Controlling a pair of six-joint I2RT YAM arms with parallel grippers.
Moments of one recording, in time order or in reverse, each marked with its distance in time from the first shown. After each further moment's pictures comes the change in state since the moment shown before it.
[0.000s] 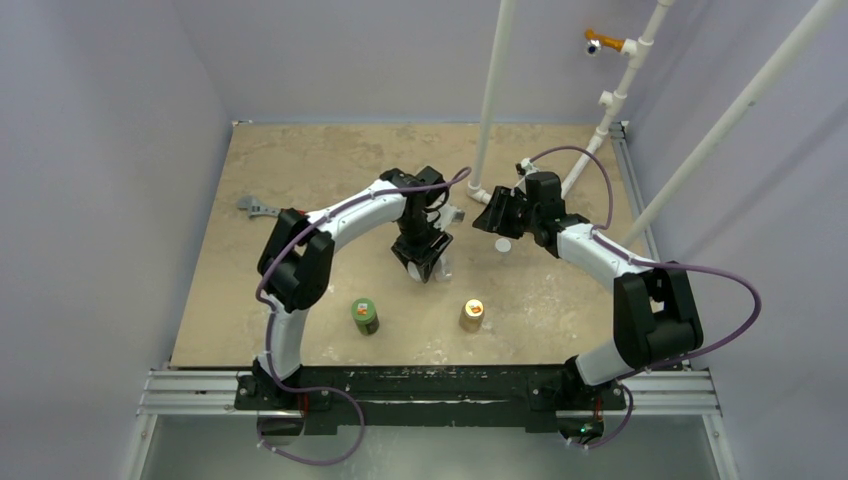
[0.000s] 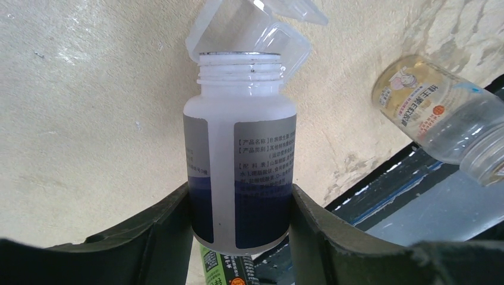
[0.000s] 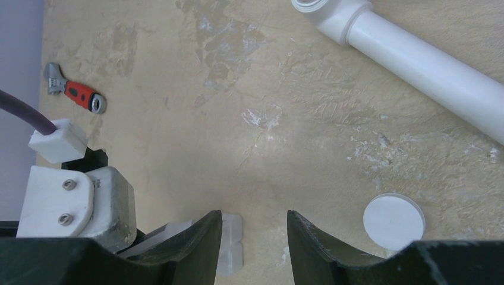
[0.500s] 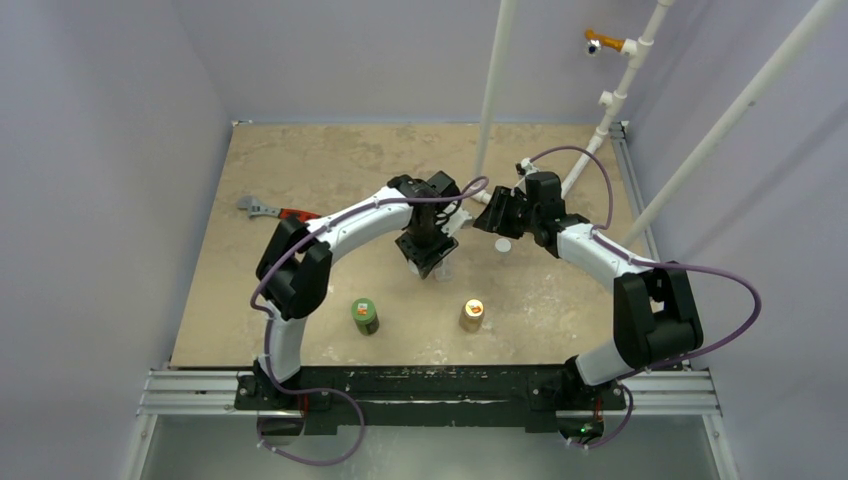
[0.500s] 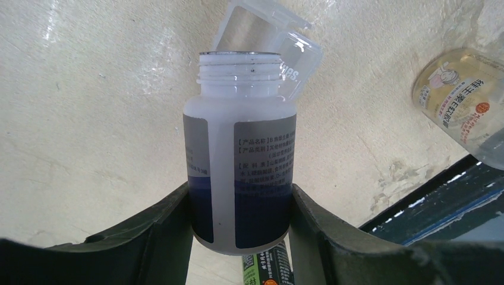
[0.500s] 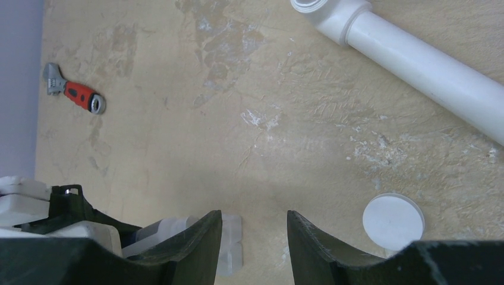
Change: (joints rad) left arm -0.076 -0.037 -0.003 0.033 -0.193 0.110; right arm 0.000 0.000 0.000 0.000 0.001 0.000
